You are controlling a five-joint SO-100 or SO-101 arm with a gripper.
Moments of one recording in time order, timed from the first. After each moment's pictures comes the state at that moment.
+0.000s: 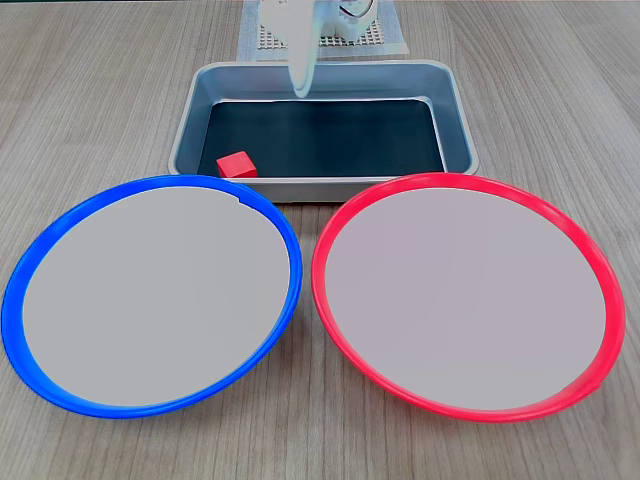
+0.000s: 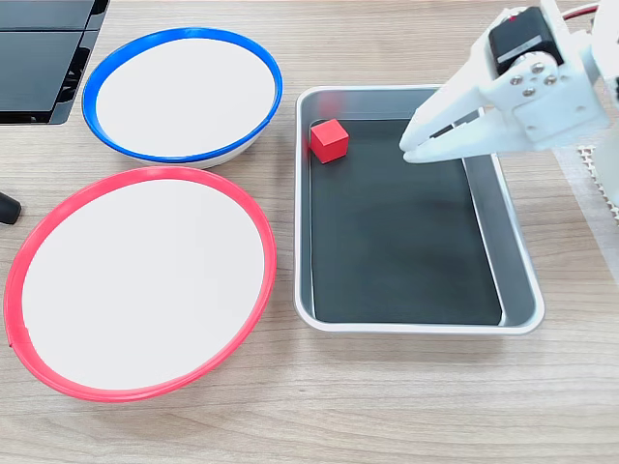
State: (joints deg) arm 9.2 188.8 172.9 57.1 -2.5
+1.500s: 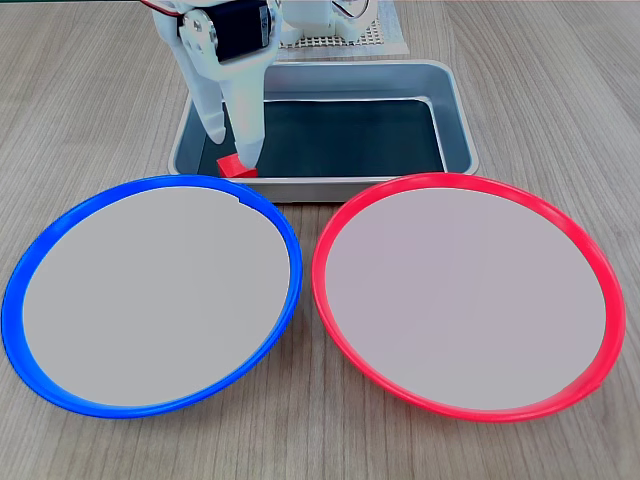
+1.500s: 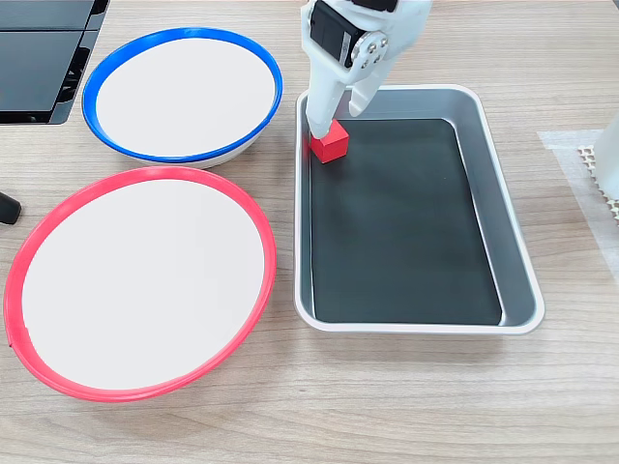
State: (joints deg) arm 17.8 85.3 100.6 69.1 -56.8
